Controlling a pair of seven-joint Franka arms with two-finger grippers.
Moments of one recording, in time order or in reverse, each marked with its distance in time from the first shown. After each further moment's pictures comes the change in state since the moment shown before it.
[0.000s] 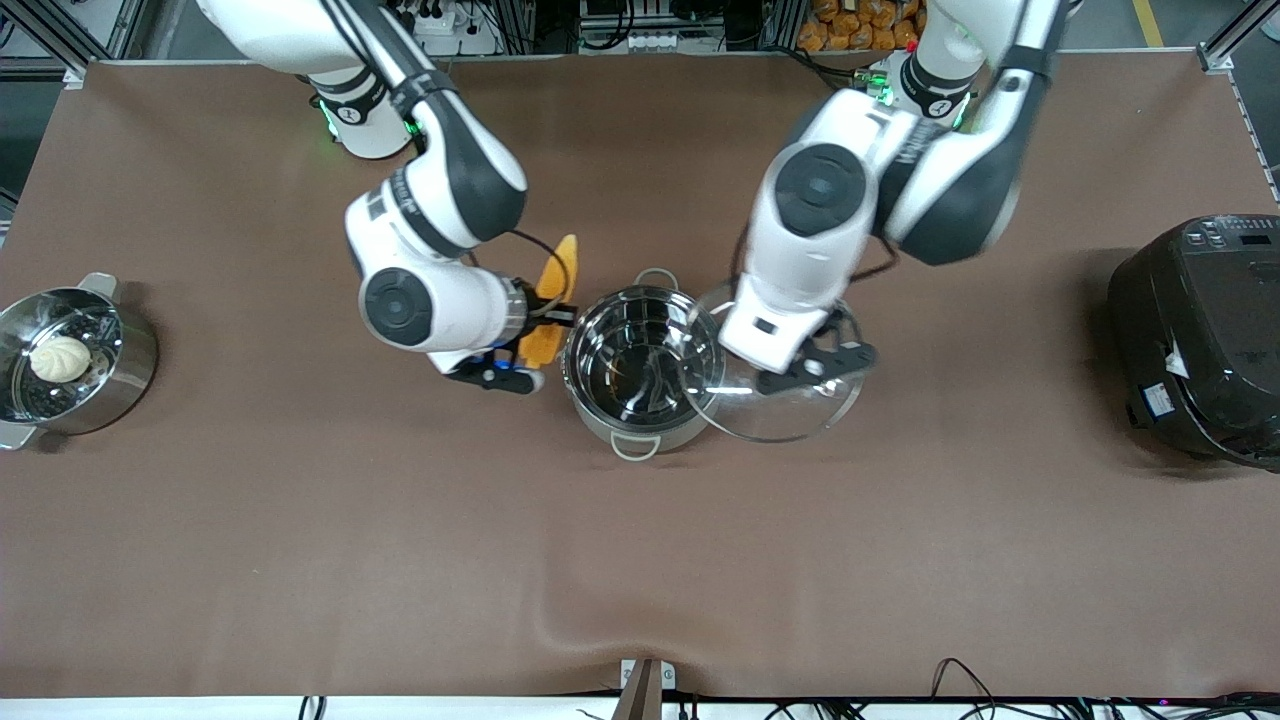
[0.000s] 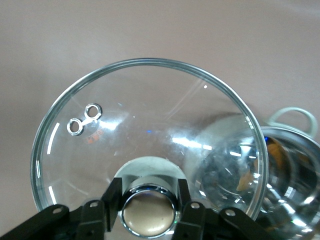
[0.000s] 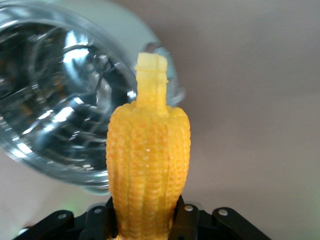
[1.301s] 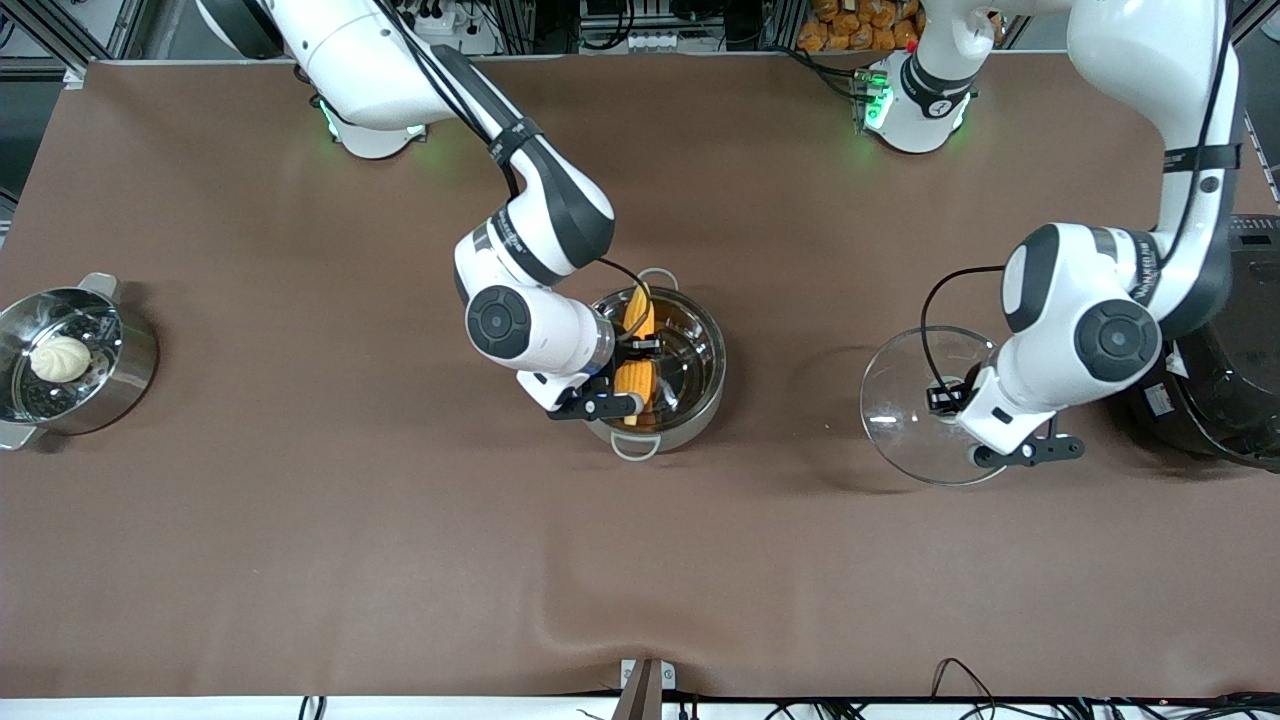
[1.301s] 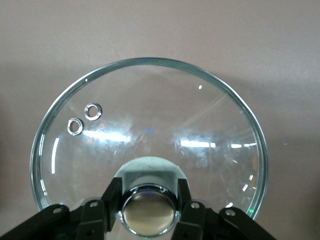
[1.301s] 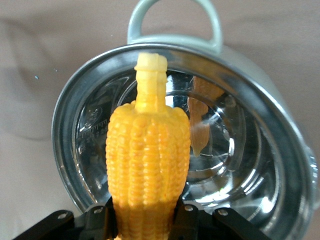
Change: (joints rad) left arm 0.367 -0.086 -0.006 -0.502 0.000 0.401 0.475; right arm 0.092 0.218 0.009 0.175 0.025 0.260 -0.204
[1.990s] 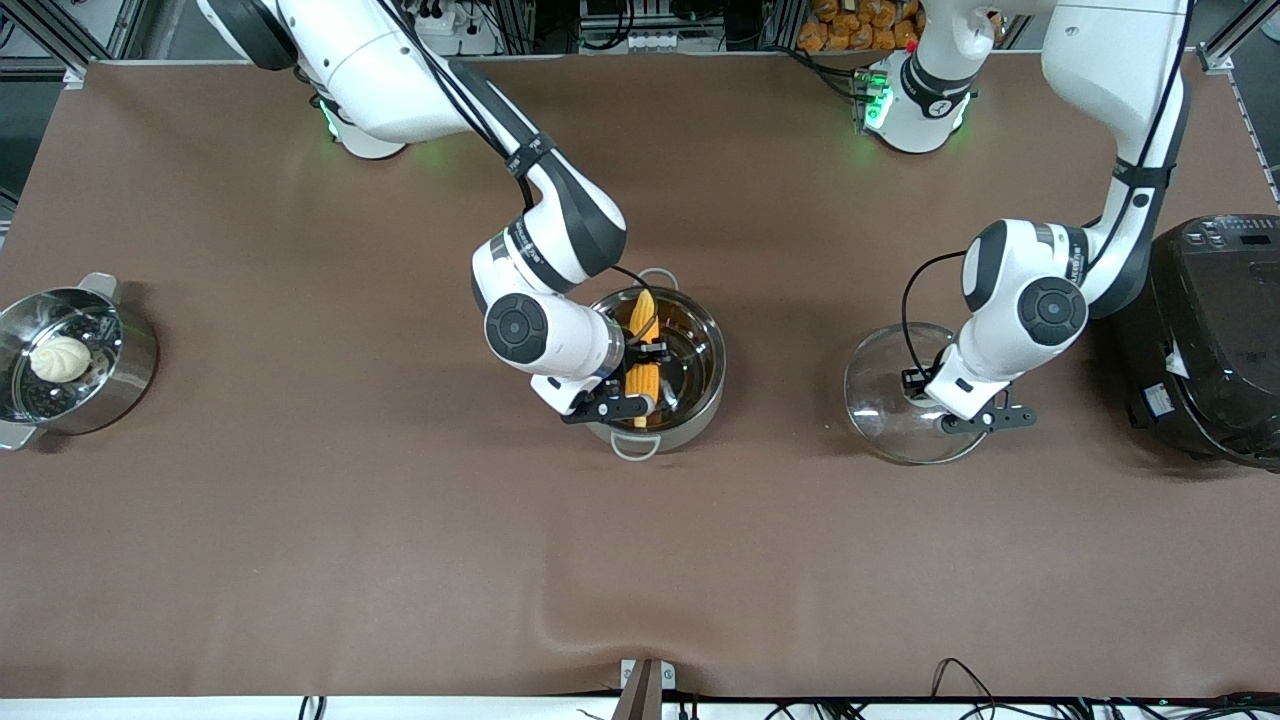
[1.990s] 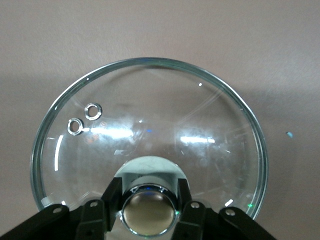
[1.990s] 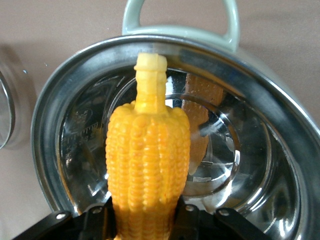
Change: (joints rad) left arm 0.008 -0.017 -0.007 -0.279 0.000 0.290 0.000; right arm 0.010 0.035 -0.001 0.000 0.000 0.031 -0.043
